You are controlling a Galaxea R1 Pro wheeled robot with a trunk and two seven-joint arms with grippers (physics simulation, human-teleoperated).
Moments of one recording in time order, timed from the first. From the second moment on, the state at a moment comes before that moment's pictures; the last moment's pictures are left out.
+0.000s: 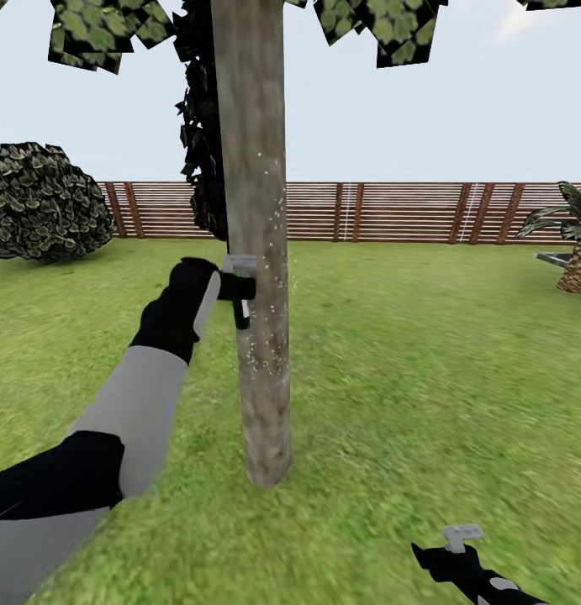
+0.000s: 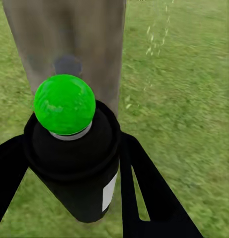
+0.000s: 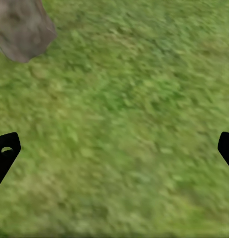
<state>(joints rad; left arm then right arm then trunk) -1.27 -0.17 -0.02 -0.88 -0.05 0.94 -0.08 -0.59 -0.20 0.26 0.05 -0.28 -0.31 0.25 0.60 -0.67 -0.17</state>
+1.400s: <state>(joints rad) -1.76 -0.17 0.01 -0.65 -0.01 0.98 -0.09 -0.59 -0.19 0.26 0.05 -0.28 -0.31 0.25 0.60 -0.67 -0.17</state>
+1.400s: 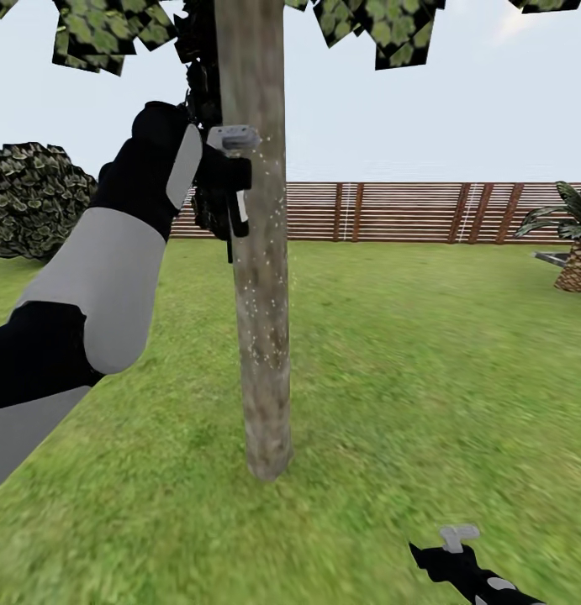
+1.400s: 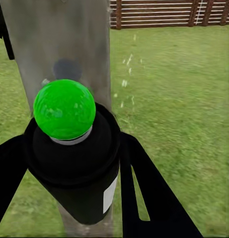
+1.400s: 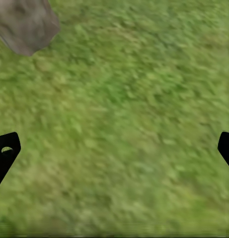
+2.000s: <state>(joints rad) -1.76 -0.17 0.01 -0.11 -0.01 0.54 -0.08 -0.59 -0.19 0.26 0.05 -0.28 -0.31 0.25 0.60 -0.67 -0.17</state>
